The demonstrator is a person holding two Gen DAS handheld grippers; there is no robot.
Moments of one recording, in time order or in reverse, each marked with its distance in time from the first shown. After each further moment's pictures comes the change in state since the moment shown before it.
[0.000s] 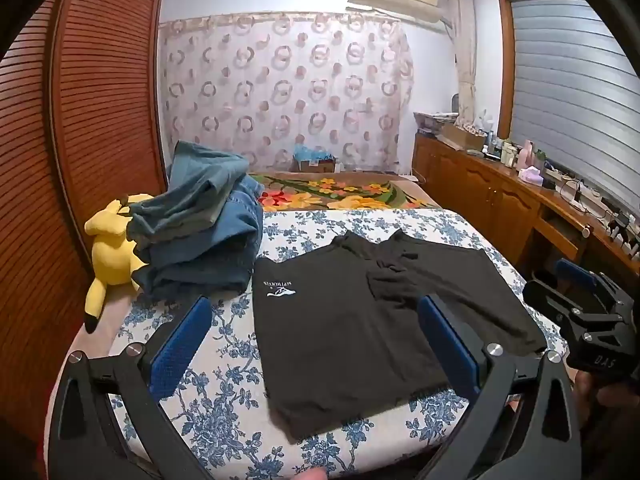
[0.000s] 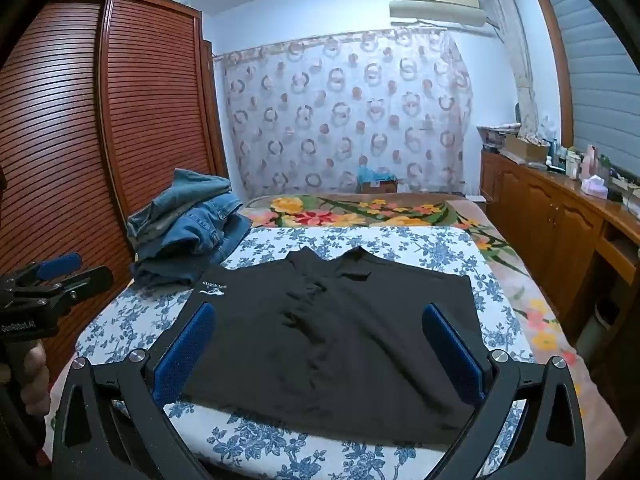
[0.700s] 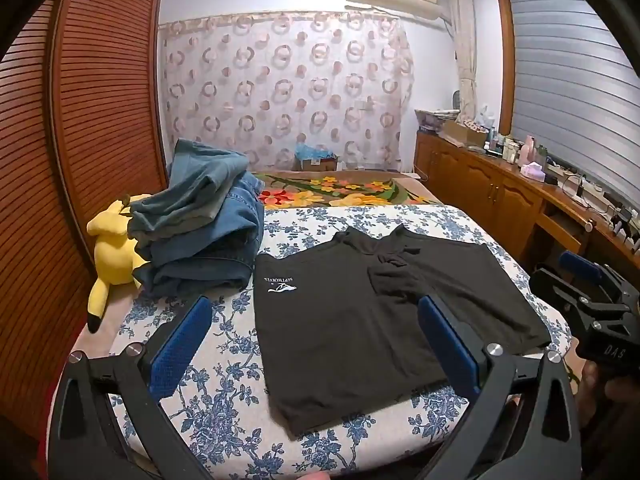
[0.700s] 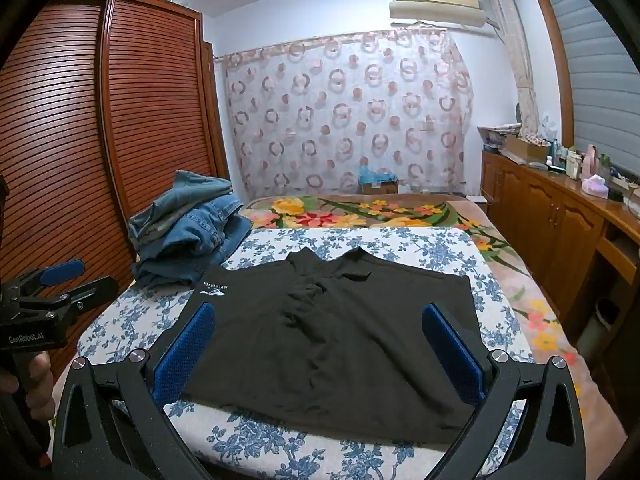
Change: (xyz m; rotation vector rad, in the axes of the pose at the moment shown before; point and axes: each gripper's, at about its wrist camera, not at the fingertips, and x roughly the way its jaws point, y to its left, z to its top) left arm 0.000 0.000 0.000 0.006 0.020 0.005; right arm -0.003 -0.002 -0.001 0.007 0.009 0.006
